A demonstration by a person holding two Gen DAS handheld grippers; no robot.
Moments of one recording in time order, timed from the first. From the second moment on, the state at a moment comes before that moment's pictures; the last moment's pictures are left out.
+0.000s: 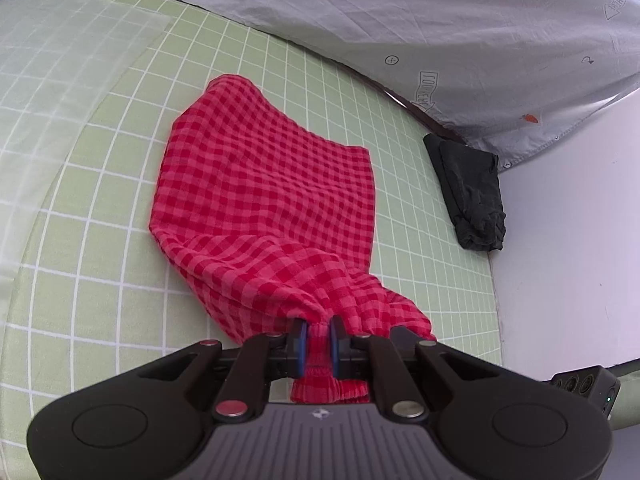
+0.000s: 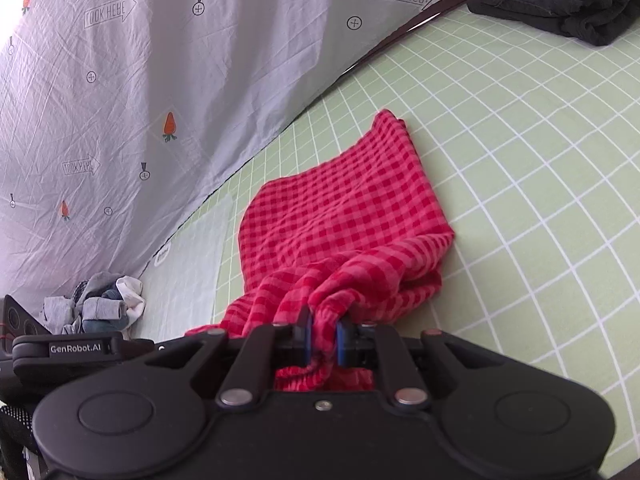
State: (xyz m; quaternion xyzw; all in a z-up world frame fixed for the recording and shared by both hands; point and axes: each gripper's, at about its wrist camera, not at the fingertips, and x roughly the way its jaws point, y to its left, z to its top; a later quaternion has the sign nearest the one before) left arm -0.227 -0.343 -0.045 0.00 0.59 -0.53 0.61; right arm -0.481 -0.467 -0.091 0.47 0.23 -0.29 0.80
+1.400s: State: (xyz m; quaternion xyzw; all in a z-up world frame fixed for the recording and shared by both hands) left arm -0.114 -0.488 -0.093 0.11 0.51 -0.46 0.71; right arm -0.332 -0.621 -0.129 0.26 0.34 -0.29 0.86
